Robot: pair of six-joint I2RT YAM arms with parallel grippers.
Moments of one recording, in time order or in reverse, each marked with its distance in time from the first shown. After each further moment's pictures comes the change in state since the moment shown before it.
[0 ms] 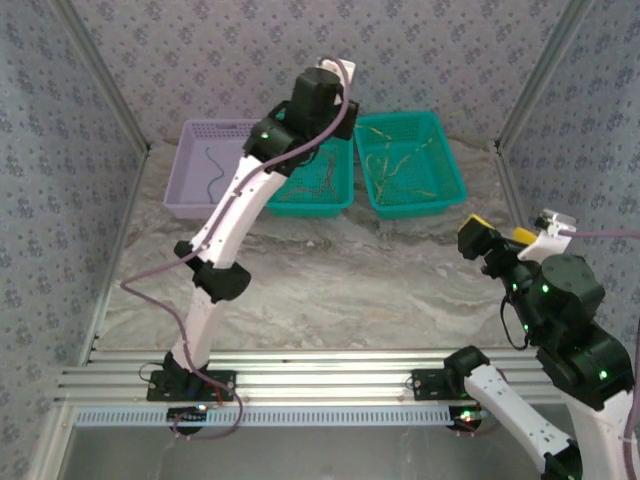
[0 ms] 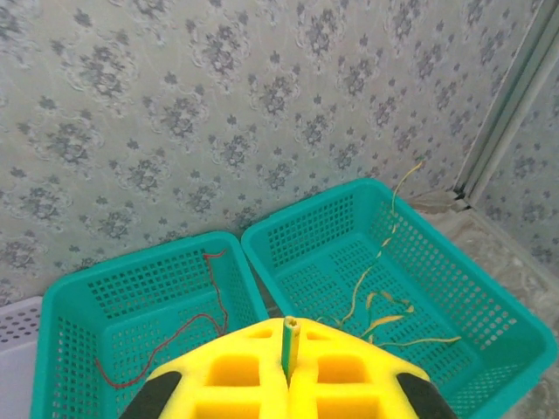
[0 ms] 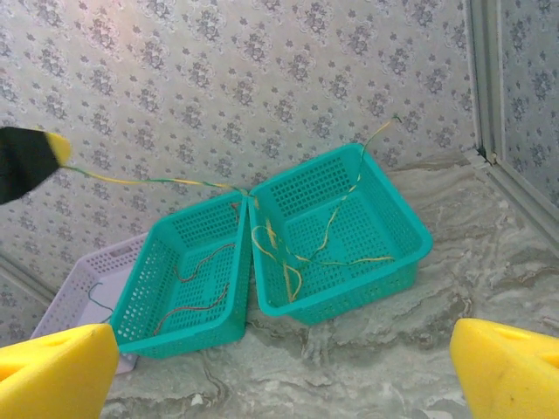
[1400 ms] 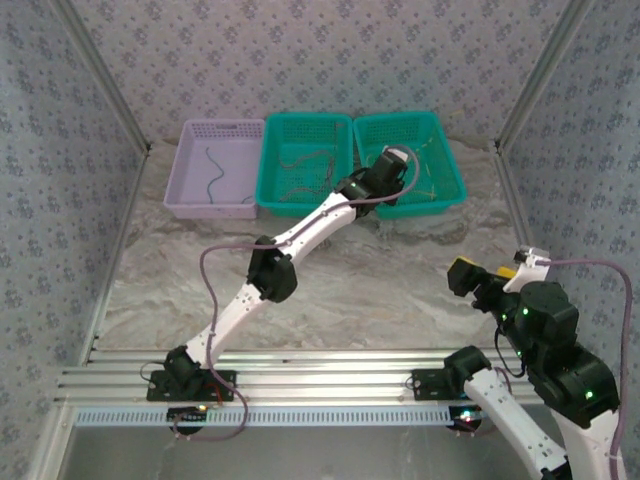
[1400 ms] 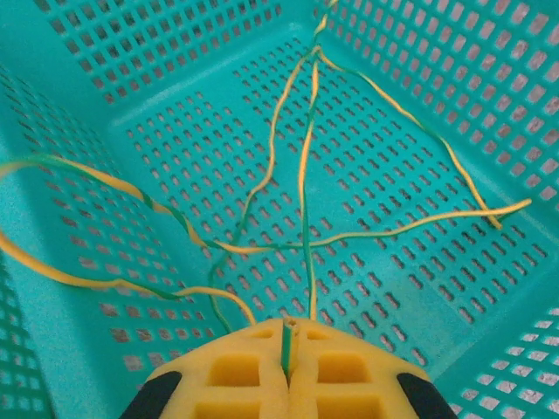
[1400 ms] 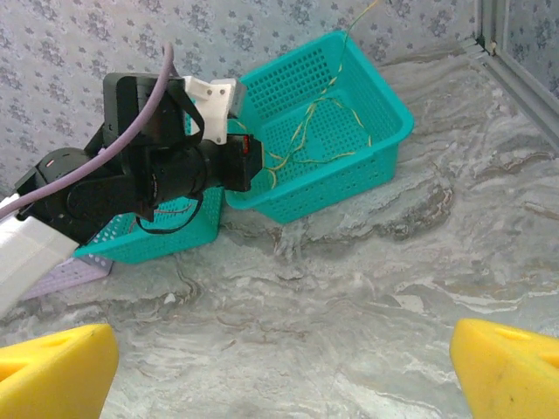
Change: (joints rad) left arm -0.097 0.552 0.020 0.222 0.015 -0.055; right arm -0.021 -0.164 -0.204 -0.149 -0.103 0.052
